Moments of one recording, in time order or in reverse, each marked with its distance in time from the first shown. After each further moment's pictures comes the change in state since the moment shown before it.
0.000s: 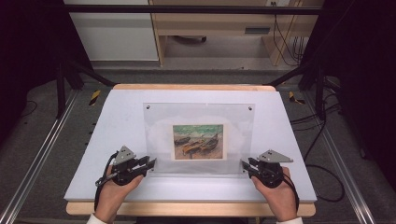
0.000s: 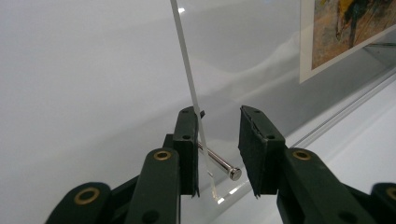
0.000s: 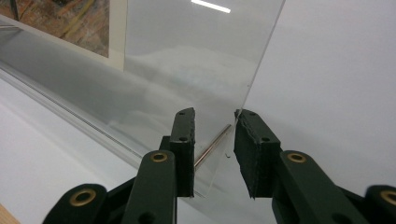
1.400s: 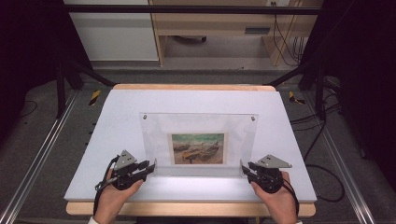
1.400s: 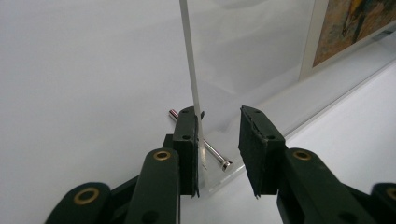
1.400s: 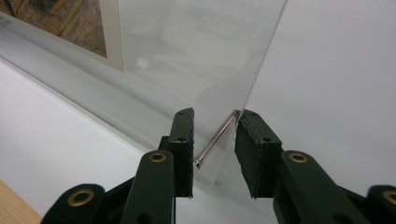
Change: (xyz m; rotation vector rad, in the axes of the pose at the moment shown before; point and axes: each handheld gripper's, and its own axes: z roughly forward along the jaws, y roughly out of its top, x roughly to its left) left arm -0.006 -0.009 -0.004 0.030 0.000 0.023; right arm 0.008 -0.010 -0.003 0.011 -0.010 -0.028
